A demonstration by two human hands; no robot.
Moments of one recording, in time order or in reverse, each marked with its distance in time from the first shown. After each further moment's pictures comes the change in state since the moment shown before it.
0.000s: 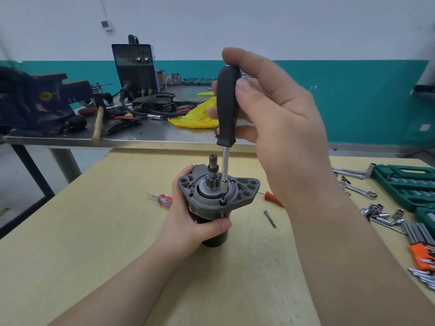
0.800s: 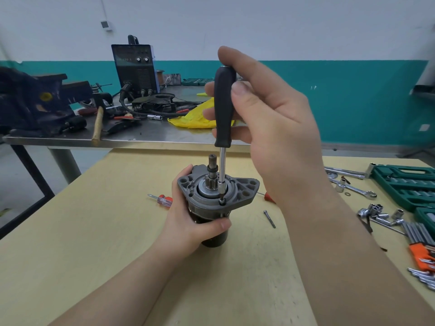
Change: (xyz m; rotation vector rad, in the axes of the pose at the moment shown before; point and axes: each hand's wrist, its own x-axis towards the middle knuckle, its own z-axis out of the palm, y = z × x) left_hand -0.001 0.002 0.000 -0.003 -0.005 -0.013; right_hand 0.001 0.005 0.005 -0.019 0.004 -0.029
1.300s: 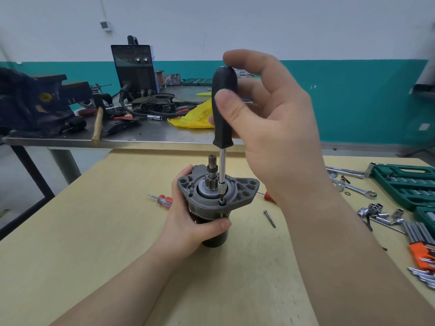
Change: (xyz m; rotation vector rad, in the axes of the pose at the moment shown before) left_hand 0.001 -0.001 0.000 0.004 0.004 -0.009; right_hand 0.000 -0.001 0.000 -0.069 0.017 -0.043
